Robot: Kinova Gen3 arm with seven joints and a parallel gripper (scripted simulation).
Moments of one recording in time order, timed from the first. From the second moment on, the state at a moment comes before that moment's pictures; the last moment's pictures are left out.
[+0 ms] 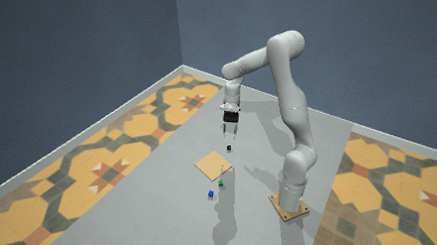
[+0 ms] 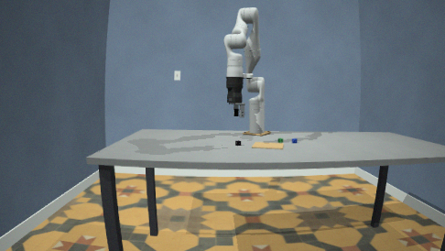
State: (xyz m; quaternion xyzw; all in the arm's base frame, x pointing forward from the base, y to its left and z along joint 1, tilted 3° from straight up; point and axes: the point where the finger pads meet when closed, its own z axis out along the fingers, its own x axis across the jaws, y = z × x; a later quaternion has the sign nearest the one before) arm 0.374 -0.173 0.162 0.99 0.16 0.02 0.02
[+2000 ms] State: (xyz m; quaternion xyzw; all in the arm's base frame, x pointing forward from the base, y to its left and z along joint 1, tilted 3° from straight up) arm 0.377 -0.176 0.109 0.99 0.16 0.02 0.02
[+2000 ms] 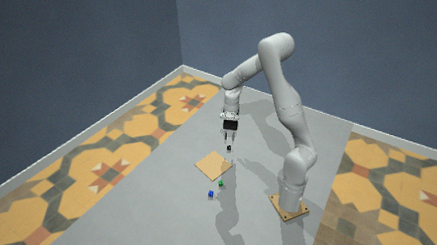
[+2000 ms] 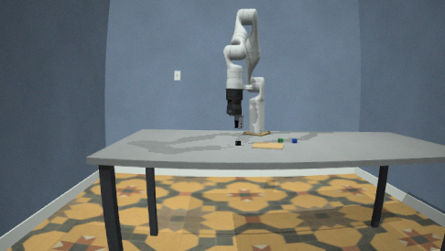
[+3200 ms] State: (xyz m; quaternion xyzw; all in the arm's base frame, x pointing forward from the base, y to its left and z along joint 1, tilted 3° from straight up) arm 0.380 -0.178 0.072 0.99 0.16 0.02 0.02
